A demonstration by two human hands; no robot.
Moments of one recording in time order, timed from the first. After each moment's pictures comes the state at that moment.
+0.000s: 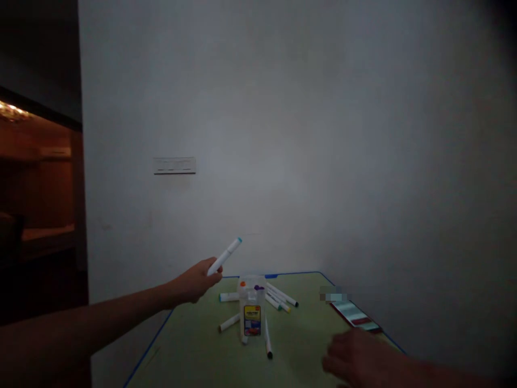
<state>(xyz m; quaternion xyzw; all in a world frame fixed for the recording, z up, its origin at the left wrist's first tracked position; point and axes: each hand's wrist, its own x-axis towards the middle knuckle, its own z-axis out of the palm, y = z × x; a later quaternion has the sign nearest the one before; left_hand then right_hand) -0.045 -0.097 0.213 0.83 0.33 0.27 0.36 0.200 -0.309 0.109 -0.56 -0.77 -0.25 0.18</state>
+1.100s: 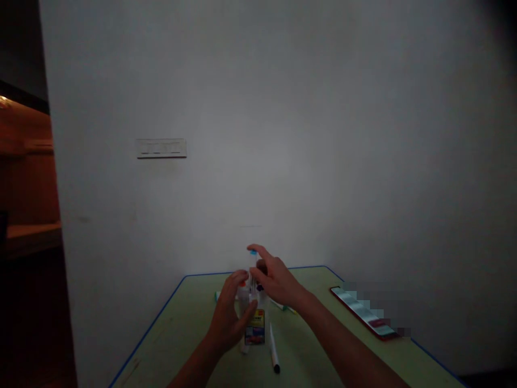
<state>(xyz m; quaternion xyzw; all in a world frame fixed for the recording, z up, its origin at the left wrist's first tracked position) 0.026 -0.062 0.067 0.85 0.12 0.50 0.12 0.161 -0.130 0.145 -0.52 -0.70 0.04 0.49</state>
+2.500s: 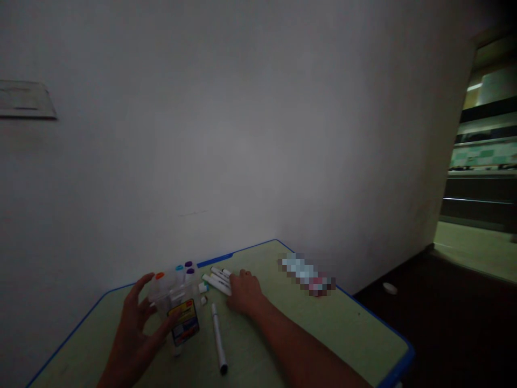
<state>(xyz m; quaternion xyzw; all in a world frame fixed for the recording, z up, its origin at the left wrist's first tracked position) 0.034 -0.055 0.065 0.74 0.32 0.50 0.31 0.235 -0.105 0.036 -0.82 -0.55 -0.05 0.17</state>
